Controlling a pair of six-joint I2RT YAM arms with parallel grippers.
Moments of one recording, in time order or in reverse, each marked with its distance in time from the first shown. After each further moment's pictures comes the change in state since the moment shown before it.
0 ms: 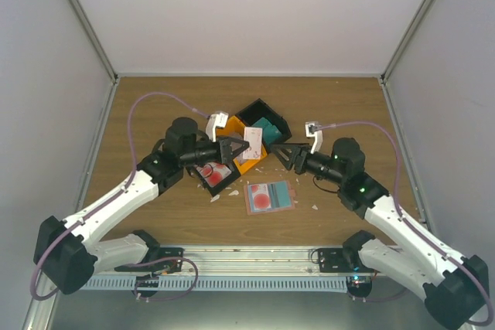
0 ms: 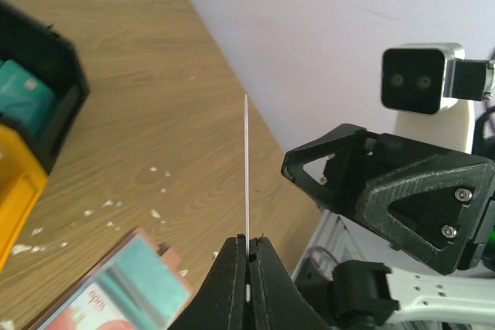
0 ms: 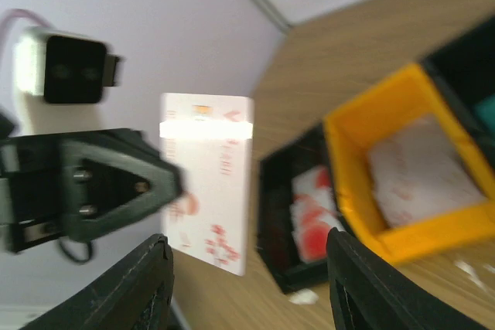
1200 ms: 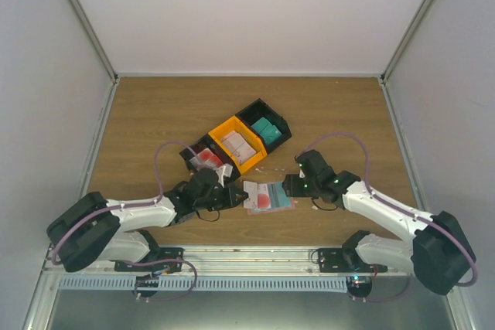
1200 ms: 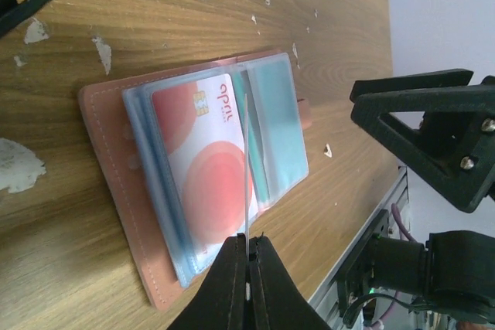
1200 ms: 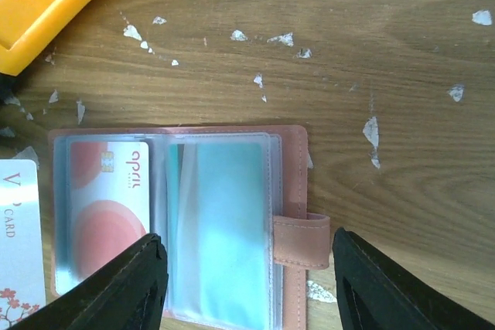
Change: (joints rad) left arm -0.229 0.137 -0.504 0.359 -0.251 -0.353; right arm 0.093 0.260 -0.026 -0.565 0.439 -0.153
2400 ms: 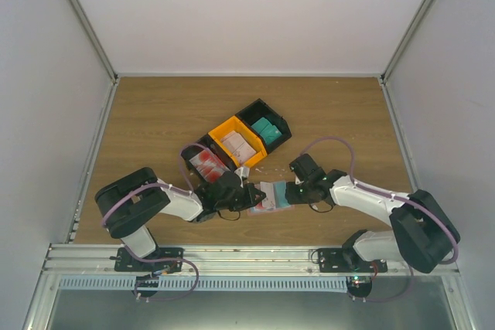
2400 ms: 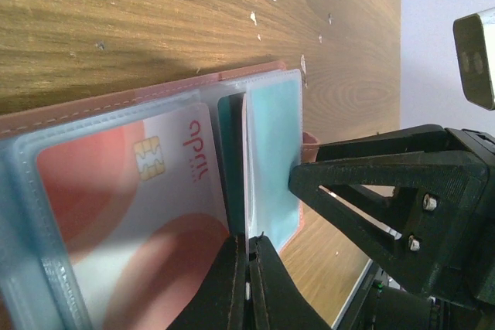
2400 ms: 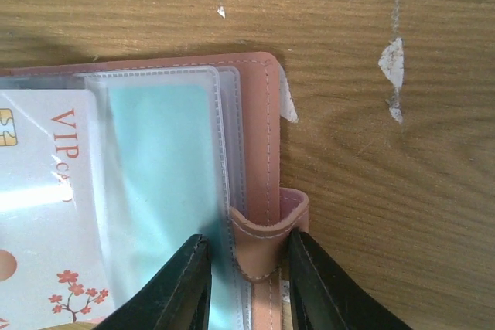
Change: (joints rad) left arm -0.118 0.391 0.117 0.307 -0.106 -0.151; right arm 0.004 0.185 -0.021 0.027 -0.050 -0.021
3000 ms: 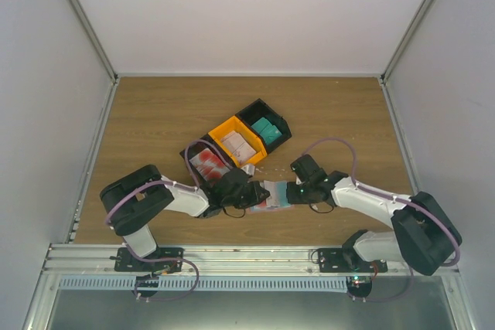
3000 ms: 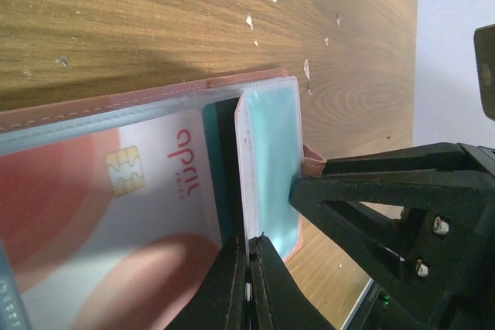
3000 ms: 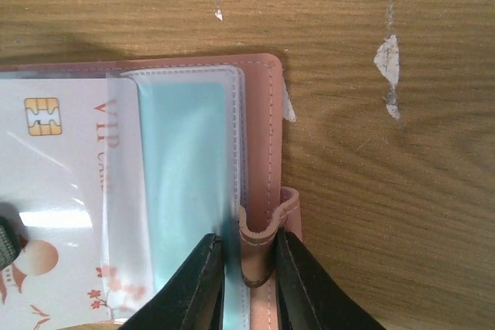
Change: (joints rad) left arm -0.010 0.036 0.081 -0.084 -0.004 0.003; right arm 0.000 -0.011 -0.014 0.022 -0.008 0.022
